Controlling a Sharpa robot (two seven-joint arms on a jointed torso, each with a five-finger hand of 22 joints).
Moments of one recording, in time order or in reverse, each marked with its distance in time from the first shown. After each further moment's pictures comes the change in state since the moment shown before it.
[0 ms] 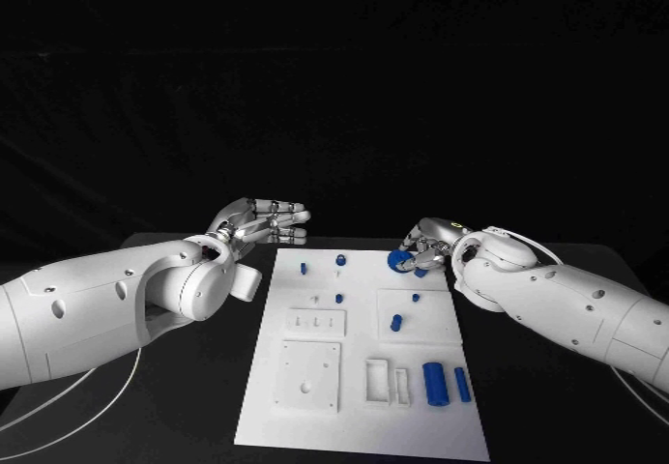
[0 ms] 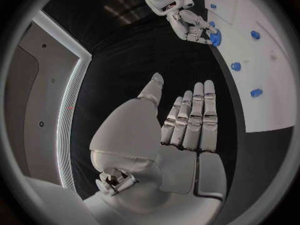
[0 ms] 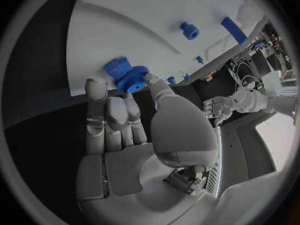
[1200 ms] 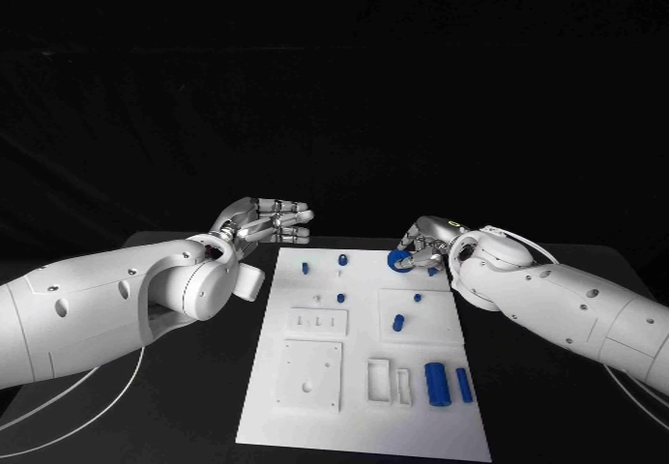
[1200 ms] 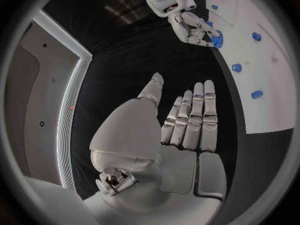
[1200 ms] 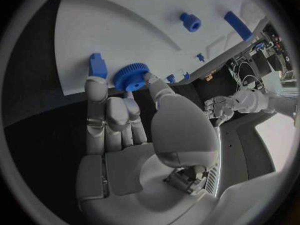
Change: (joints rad) left arm 0.001 0.000 0.001 0.009 0.000 -0.005 0.002; left_hand 0.000 0.000 0.000 0.000 0.004 0.000 0.000 0.000 0.000 0.003 0.003 0.000 0.000 0.000 0.000 0.000 0.000 0.000 0.000 0.000 0.000 0.000; right arm 0.002 0.026 0.001 -0.022 -0.004 -0.013 -0.003; right_hand 0.011 0.000 0.081 -0.009 -0.116 0.026 -0.003 0.003 0.001 -0.006 0.004 -0.010 -0.008 0.000 0.000 -0.005 -0.011 0.001 0.000 0.000 0.038 -0.066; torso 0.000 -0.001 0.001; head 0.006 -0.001
